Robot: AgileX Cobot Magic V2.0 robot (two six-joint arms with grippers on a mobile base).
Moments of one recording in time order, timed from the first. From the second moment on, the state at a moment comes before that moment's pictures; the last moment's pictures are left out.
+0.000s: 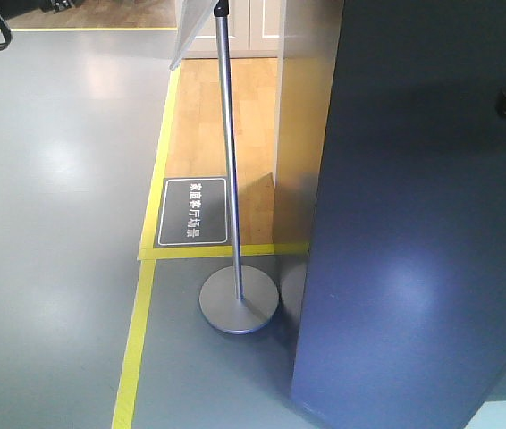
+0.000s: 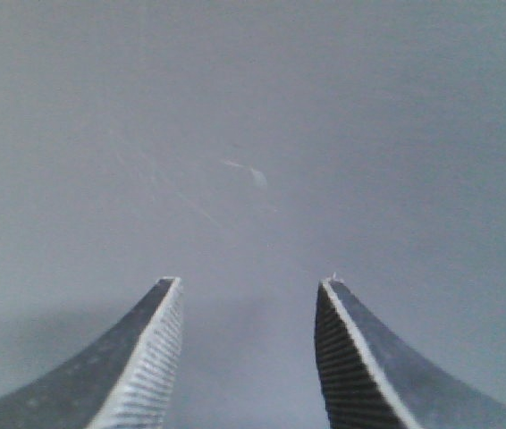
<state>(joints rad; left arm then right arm) 0.00 1.75 -1.66 1.35 -1.14 -2.15 0.09 1.22 -0.88 0.87 -0.37 -0.92</state>
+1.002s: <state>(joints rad) 0.00 1.75 -1.66 1.58 -0.90 -2.15 0.04 1.67 -1.30 1.03 -0.29 -0.94</state>
